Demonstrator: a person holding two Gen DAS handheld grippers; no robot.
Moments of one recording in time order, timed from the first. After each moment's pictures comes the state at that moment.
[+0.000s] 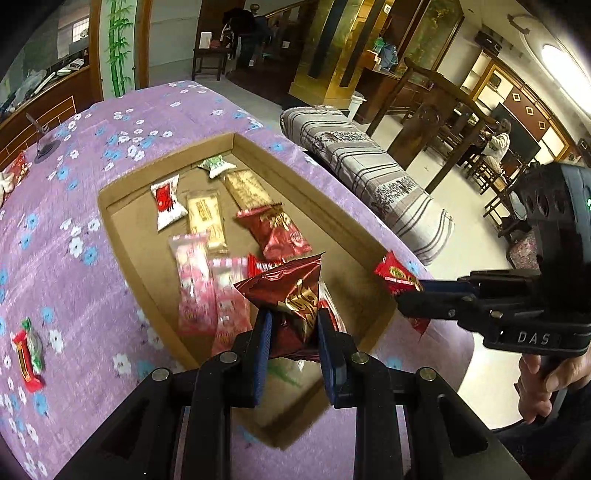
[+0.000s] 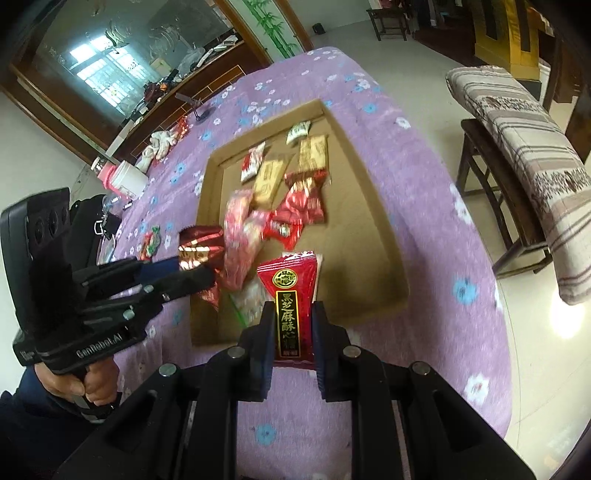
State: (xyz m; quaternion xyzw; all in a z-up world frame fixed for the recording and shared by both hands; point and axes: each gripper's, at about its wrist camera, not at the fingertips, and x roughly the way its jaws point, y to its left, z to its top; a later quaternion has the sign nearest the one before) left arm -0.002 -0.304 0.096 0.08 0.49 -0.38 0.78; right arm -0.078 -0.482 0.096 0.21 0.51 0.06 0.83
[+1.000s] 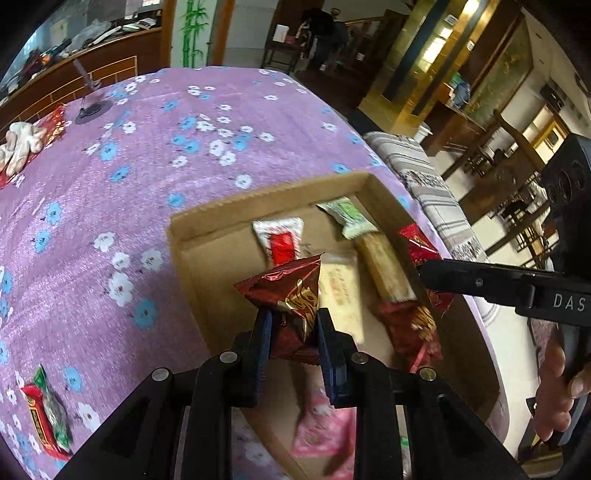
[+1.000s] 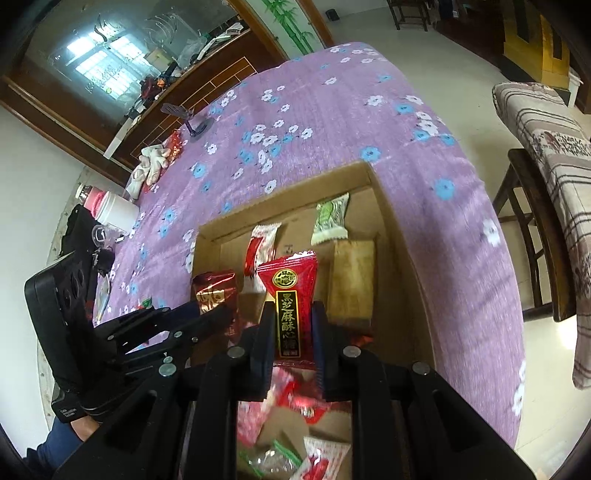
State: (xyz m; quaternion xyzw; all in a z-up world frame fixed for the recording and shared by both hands) left arm 0.135 -0.281 0.054 0.01 0.52 -0.28 0.81; right arm 0.102 -0.476 0.079 0.21 0.54 0.09 0.81
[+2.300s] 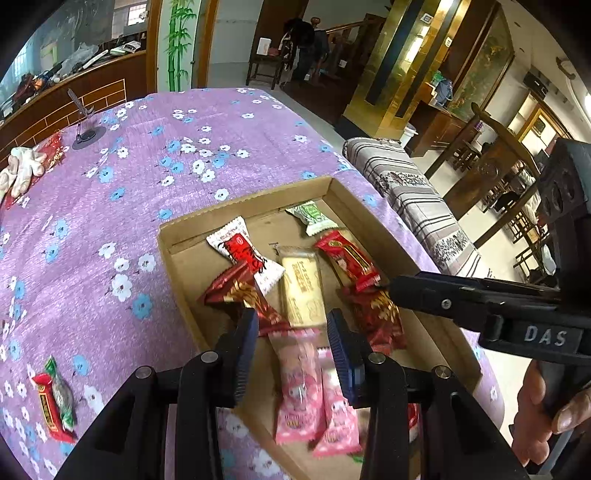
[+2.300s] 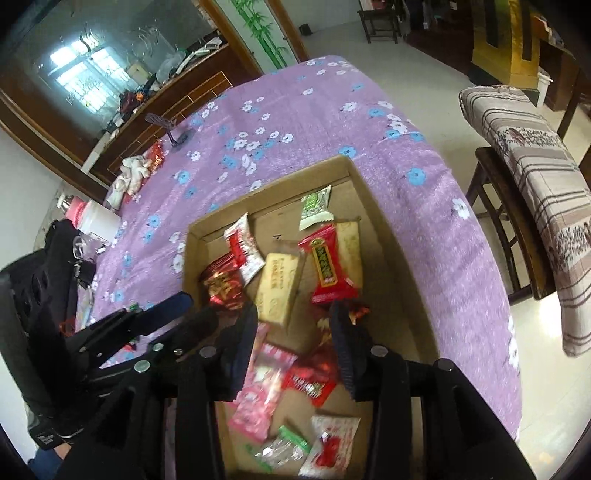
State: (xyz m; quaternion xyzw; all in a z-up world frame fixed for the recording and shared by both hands) left arm 0.096 -0.286 0.083 0.03 0.49 -0.30 0.82; right arm 0.055 -0.460 0.097 0.21 0.51 0.02 0.83
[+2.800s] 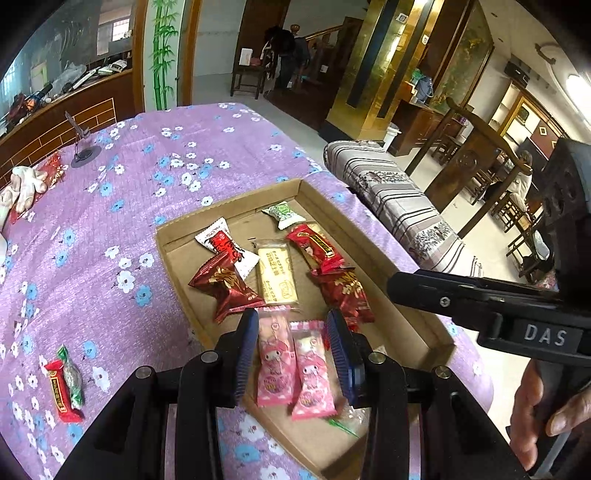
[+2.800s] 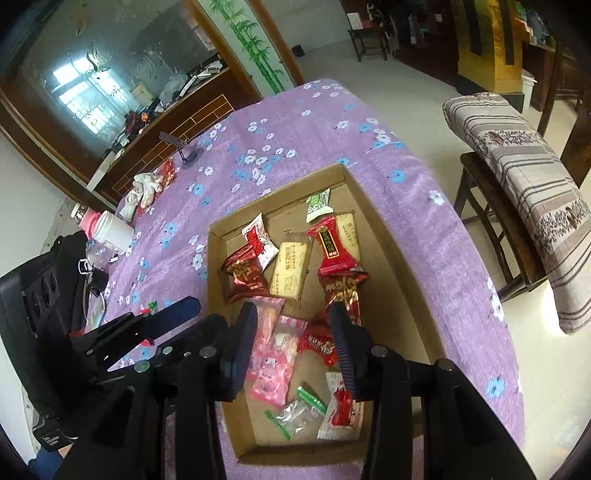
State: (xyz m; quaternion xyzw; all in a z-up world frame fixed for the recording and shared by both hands) left arm 0.054 -0.276 0.113 0.05 0.47 -0.33 0.82; right arm 0.007 -0.449 0.123 0.23 0.48 0.00 0.85
